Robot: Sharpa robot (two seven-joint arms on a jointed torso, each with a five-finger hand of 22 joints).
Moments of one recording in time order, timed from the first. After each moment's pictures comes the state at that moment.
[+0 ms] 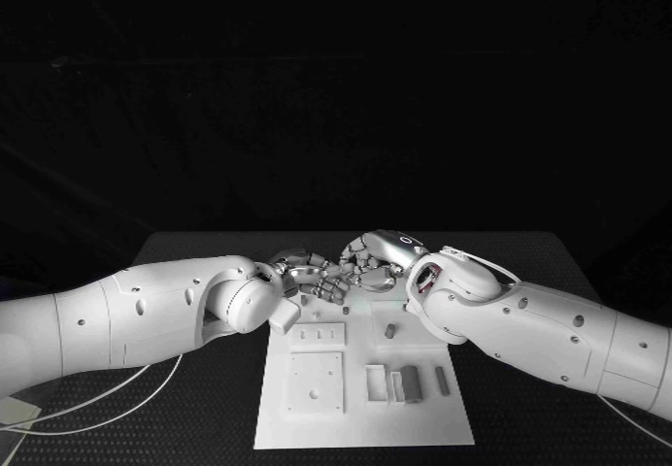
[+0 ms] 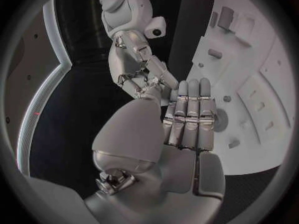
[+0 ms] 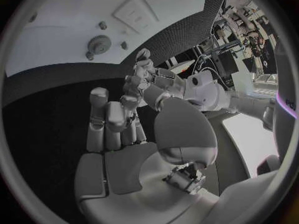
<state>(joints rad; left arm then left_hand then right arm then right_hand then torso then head) 1.28 -0.74 -0.20 1.44 -0.10 -0.22 -0.02 1.43 0.02 0.04 0.29 0.05 0.89 0.16 0.36 0.38 1.16 0.10 0.18 0.23 1.05 0.07 0.33 0.93 0.02 0.98 -0.03 0.20 0.73 1.16 -0.52 -0.01 1.37 -1.52 -0.35 -0.12 1.12 -0.03 0.66 -0.29 0.05 0.96 0.08 0.29 0.55 1.14 -0.01 1.05 1.08 1.26 -0.11 1.43 0.91 0.22 1.16 -0.04 0.93 1.31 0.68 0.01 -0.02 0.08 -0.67</state>
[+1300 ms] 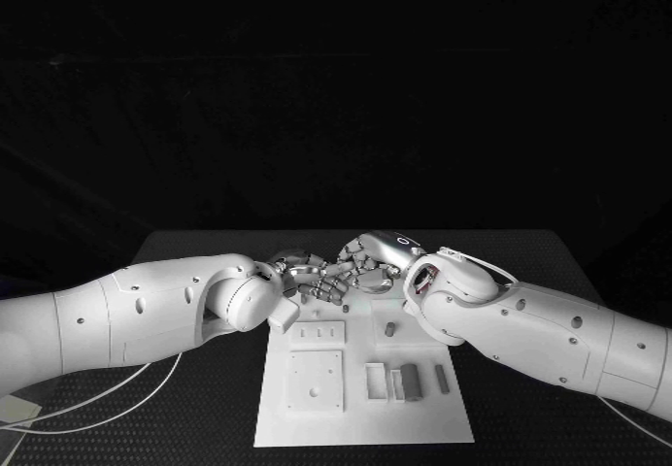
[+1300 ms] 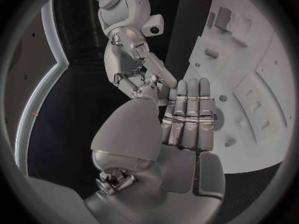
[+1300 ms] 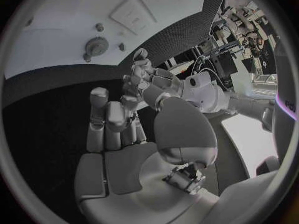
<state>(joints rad) 1.28 -0.74 -0.20 1.44 -0.10 -0.23 -0.05 1.41 0.03 -0.01 0.29 0.05 0.93 0.14 0.36 0.38 1.18 0.09 0.18 0.26 1.07 0.06 0.32 0.96 0.02 0.99 -0.04 0.20 0.75 1.16 -0.52 -0.01 1.39 -1.53 -0.35 -0.13 1.13 -0.04 0.66 -0.29 0.05 0.97 0.08 0.29 0.55 1.14 -0.01 1.05 1.08 1.26 -0.11 1.43 0.91 0.22 1.16 -0.04 0.93 1.31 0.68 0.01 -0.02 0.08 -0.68</state>
